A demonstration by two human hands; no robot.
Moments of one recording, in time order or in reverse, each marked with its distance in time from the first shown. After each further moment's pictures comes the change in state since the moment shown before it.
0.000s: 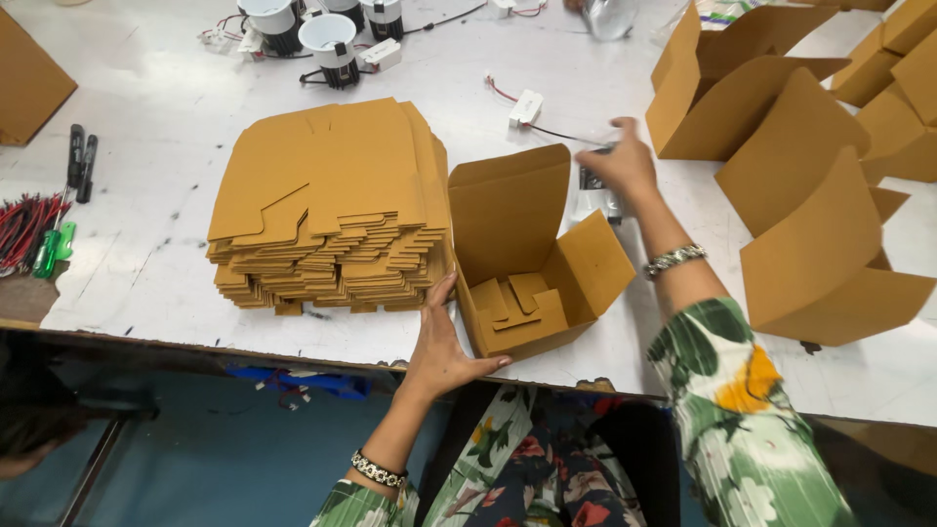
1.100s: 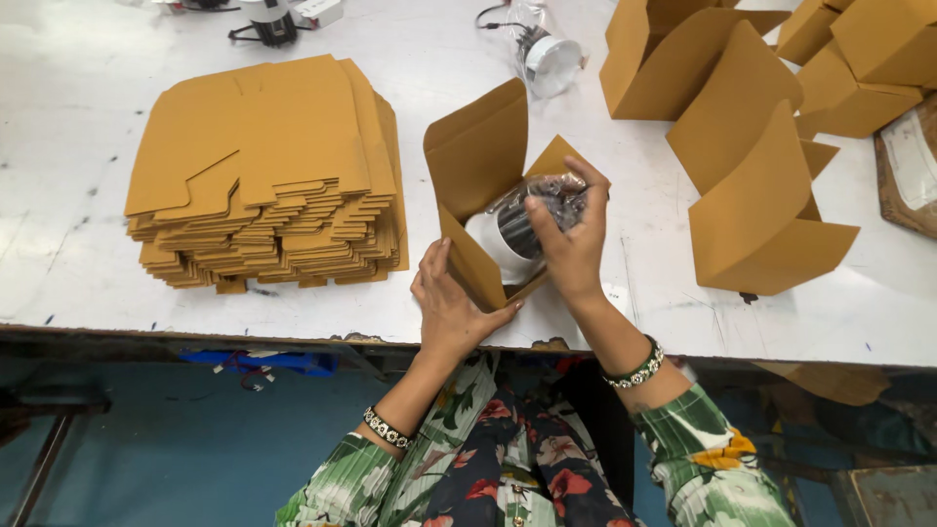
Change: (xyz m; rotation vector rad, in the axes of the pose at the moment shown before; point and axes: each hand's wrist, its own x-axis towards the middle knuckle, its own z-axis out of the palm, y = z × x) left_hand 0.012 0.046 0.070 0.148 0.236 0.040; right_hand -0.214 -0.044 -0.014 0.807 0.182 -0.340
